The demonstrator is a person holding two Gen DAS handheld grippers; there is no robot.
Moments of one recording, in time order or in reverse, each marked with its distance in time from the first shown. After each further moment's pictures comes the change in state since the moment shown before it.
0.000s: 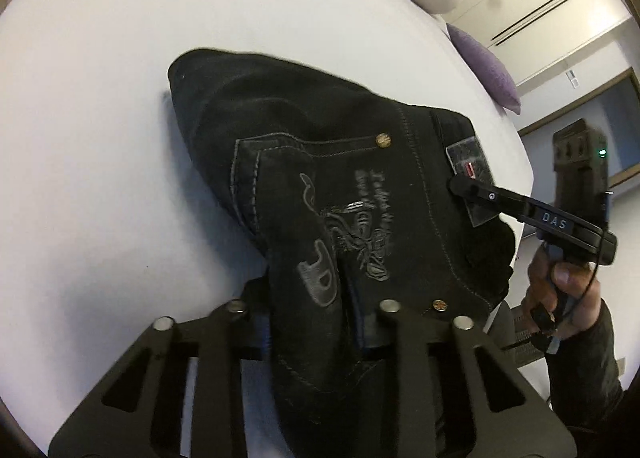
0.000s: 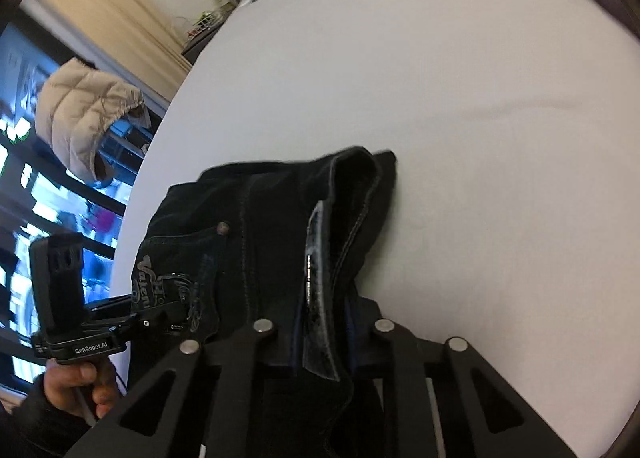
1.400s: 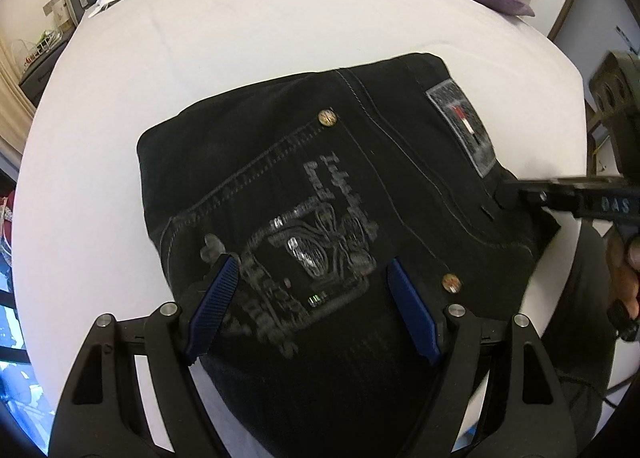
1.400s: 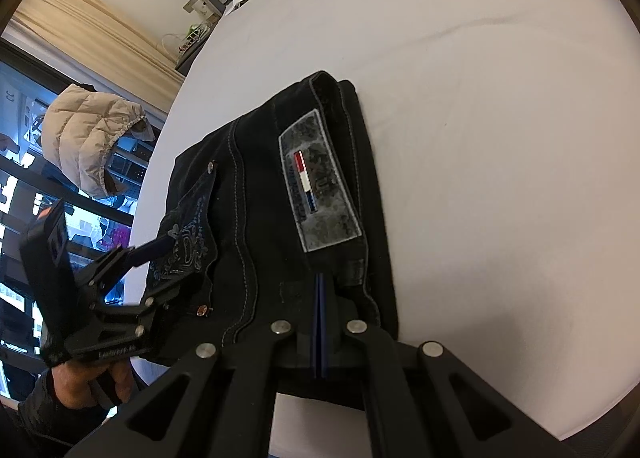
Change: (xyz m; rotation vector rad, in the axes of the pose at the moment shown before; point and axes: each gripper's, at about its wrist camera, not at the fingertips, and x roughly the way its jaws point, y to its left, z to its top) left arm 0.014 -0.092 -0.041 0.384 -0.021 0.373; right arm -0.023 -0.031 -0.070 0.133 0.018 0.066
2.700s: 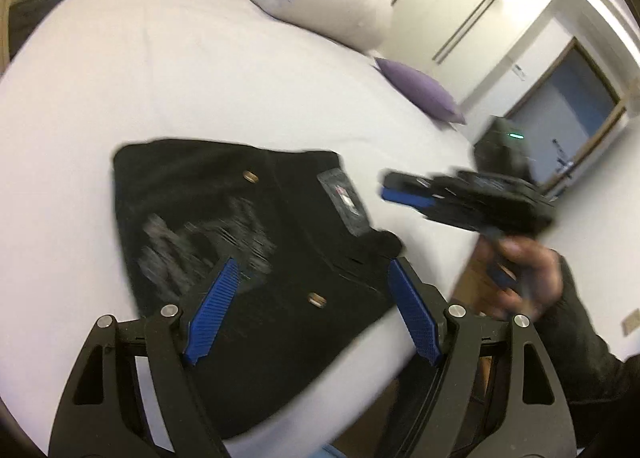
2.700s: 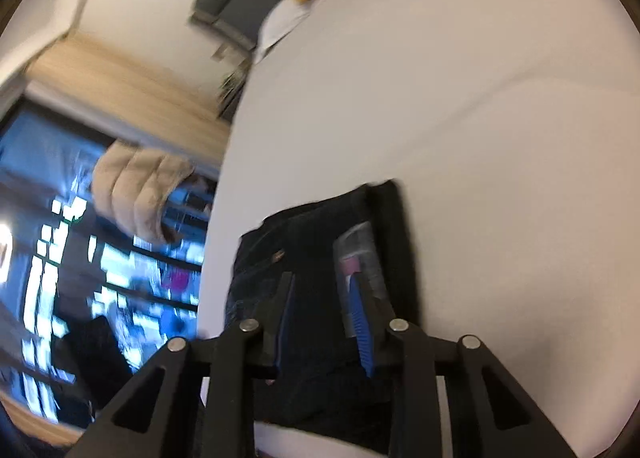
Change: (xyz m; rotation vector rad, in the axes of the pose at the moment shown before) left arm -0.122 0.007 -0.015 -0.253 -0.228 -0.384; right arm -0.040 -0.004 0.047 0.060 -0.098 0.228
